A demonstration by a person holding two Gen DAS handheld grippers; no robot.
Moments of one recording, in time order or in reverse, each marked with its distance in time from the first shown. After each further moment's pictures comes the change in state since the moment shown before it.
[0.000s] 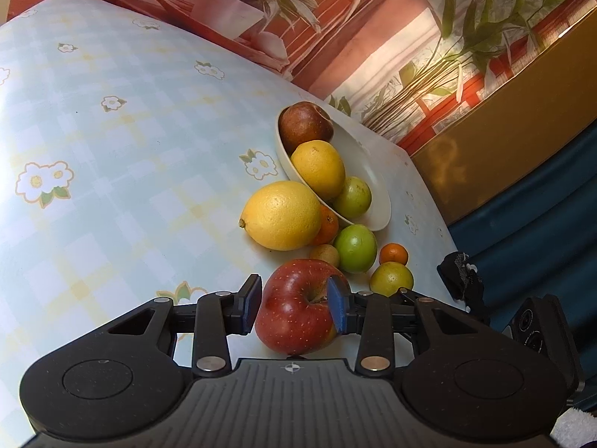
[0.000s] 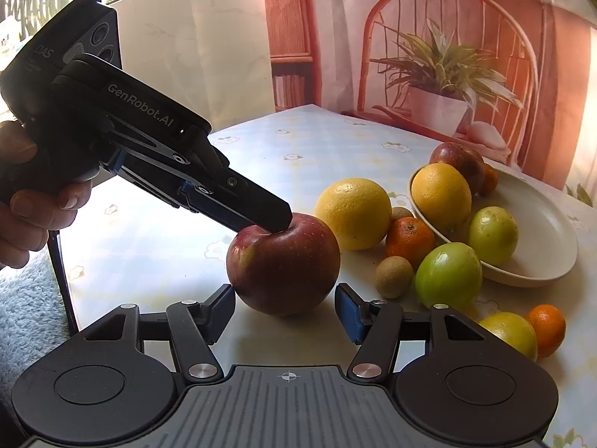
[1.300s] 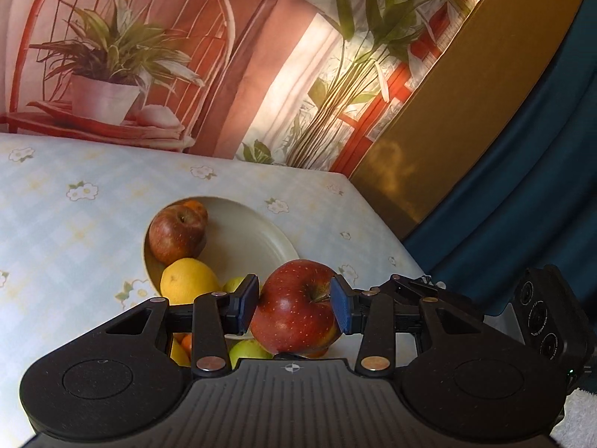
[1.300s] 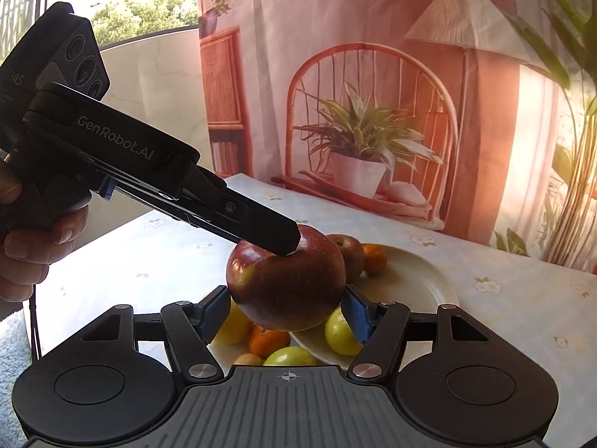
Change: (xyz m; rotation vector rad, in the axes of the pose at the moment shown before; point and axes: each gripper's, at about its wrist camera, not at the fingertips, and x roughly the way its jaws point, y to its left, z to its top) left arm 0.035 -0.119 0.085 0.281 -0.059 -0.061; right arm -0.059 -0.090 0.057 0.064 -0.153 -0.125
